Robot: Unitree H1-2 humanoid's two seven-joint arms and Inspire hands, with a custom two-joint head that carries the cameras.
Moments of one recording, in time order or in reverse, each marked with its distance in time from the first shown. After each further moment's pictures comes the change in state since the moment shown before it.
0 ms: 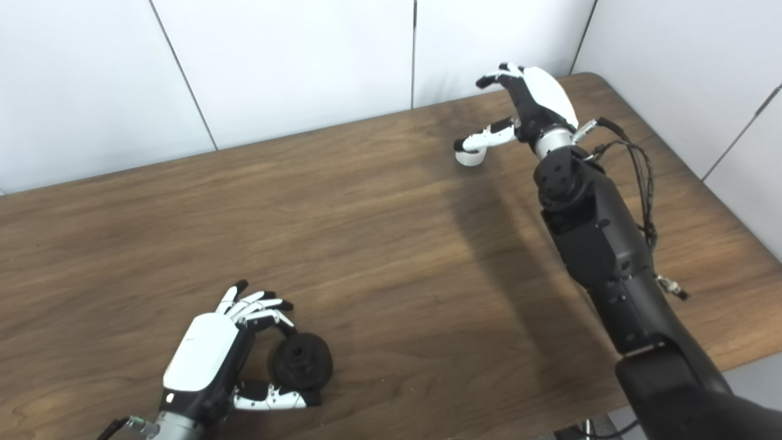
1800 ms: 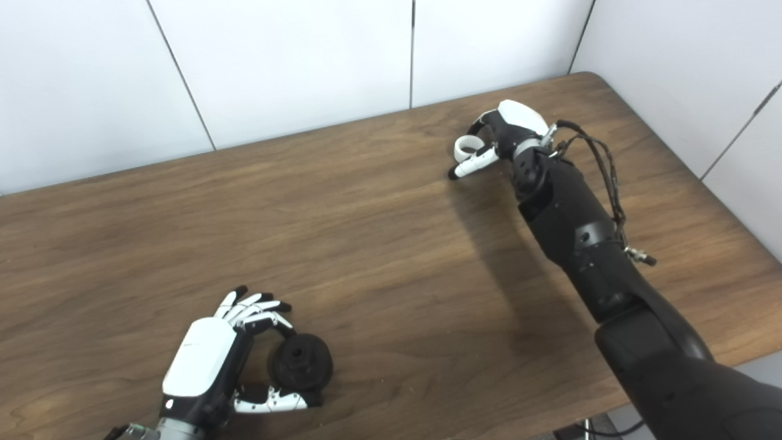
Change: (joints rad) left arm 0.025 -0.015 0.000 -0.004 0.005 0.003 0.014; right arm -0.099 0.004 0.102 0.276 -0.096 -0.001 0.050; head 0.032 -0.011
